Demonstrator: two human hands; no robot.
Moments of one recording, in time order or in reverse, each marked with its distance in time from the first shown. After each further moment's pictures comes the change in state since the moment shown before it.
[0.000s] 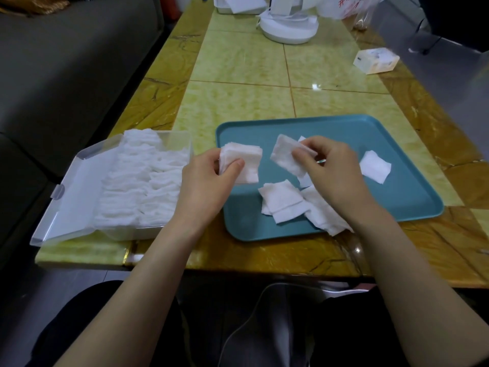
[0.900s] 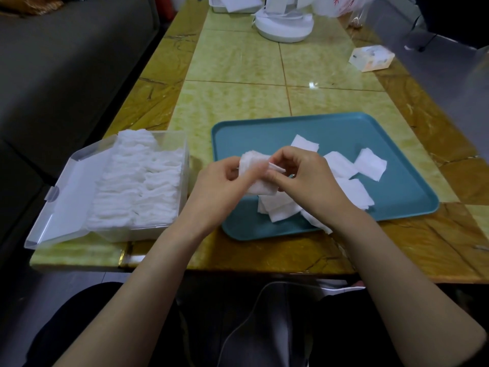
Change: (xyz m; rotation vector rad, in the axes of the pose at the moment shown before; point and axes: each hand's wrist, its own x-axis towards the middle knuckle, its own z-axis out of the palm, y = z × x) left_hand -0.010 0.008 0.009 -0.134 -0.321 0.026; right_hand -0.008 -0.008 0.018 0.145 -0.178 -0.047
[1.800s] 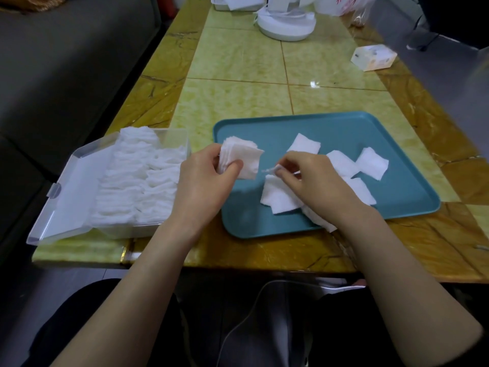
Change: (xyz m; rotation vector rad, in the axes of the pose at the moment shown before) left_hand 0.005 -0.004 -0.011 0.285 0.338 0.053; right_hand 0.003 0.016 -0.006 -0.384 -0.050 -0.070
